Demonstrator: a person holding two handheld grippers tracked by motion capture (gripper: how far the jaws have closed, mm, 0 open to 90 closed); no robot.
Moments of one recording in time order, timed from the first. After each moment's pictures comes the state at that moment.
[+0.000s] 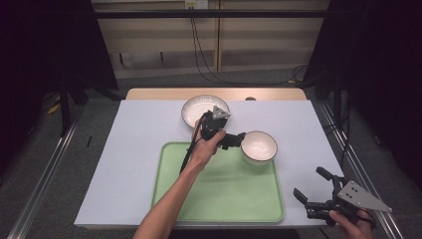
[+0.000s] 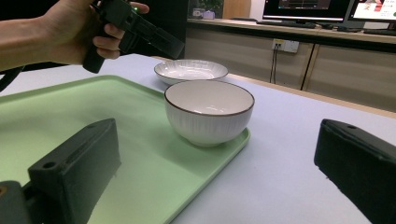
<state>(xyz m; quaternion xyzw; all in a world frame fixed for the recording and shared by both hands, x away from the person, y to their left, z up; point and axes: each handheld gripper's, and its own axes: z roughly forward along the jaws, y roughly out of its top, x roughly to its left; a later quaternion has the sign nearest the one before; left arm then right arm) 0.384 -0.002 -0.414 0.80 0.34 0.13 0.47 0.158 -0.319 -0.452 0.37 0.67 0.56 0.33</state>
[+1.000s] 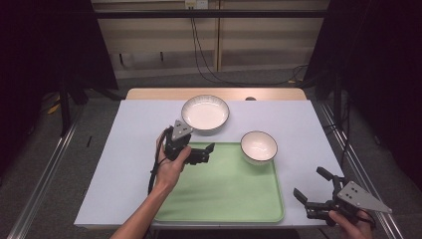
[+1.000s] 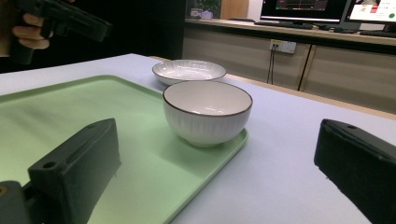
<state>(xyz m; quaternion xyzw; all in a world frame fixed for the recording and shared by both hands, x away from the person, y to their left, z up) 0.324 0.092 -0.403 0.77 0.36 0.19 0.49 0.157 -0.317 -0.451 0.37 0.67 0.55 0.33</state>
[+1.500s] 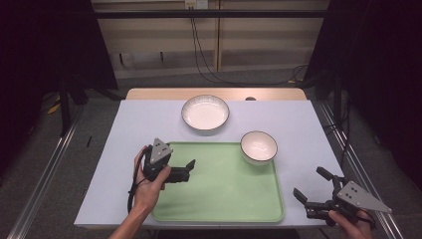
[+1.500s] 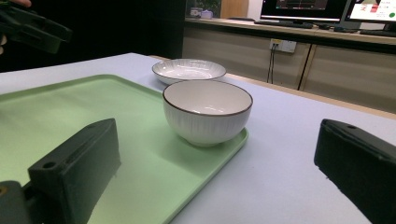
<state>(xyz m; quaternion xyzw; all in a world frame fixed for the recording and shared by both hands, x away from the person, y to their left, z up) 0.279 0.144 -0.417 0.78 0.37 0.22 0.46 0.157 -0.317 -0.451 0.37 0.67 0.55 0.33</state>
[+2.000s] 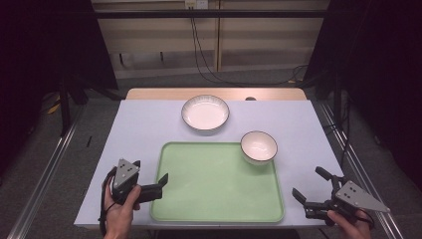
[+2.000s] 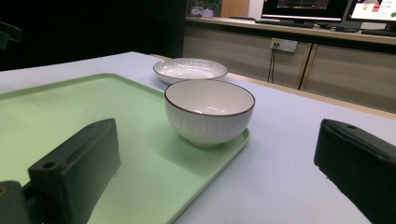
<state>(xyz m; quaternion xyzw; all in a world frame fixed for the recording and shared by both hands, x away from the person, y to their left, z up) 0.229 0.208 -0.423 0.73 0.43 0.24 0.47 0.158 -0.315 -0.451 0.37 0.67 0.55 0.33</state>
